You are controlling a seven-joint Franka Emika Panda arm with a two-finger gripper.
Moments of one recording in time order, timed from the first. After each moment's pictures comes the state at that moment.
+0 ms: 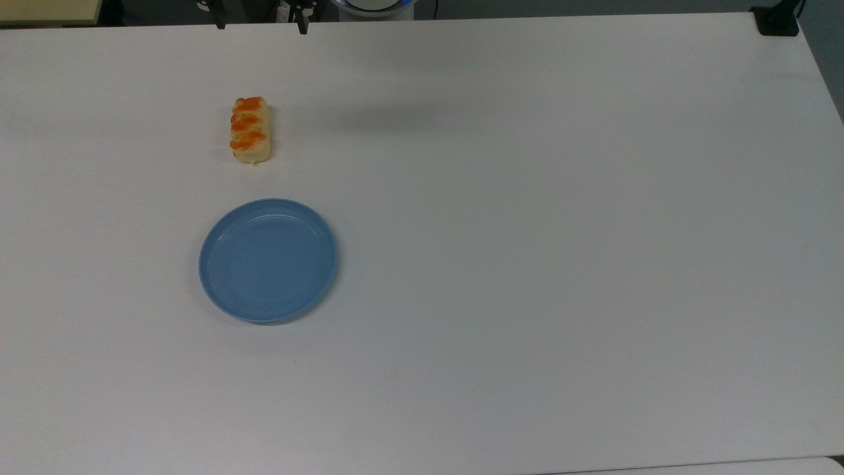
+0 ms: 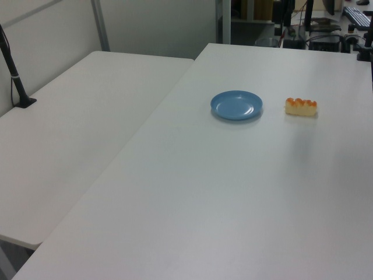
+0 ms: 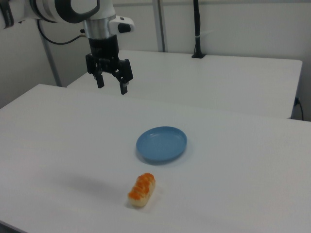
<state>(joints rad) -0.03 0.07 -0.11 -1.48 0.01 1.53 -0.07</state>
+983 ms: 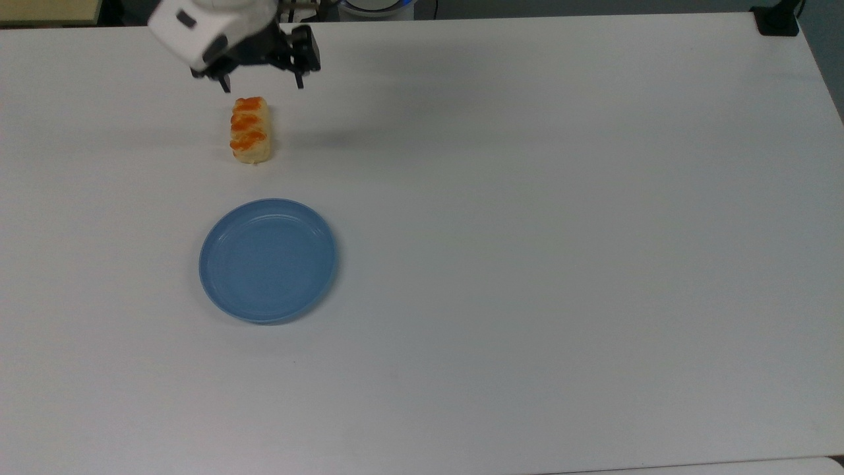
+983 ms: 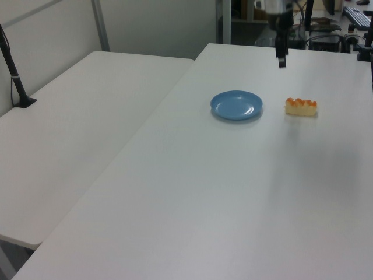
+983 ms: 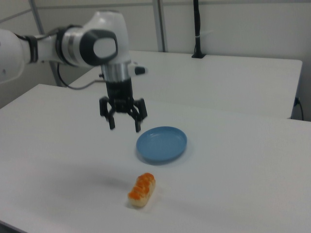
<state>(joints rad) -0.03 0.13 -0.11 -1.71 -0.09 1.68 -0.27</state>
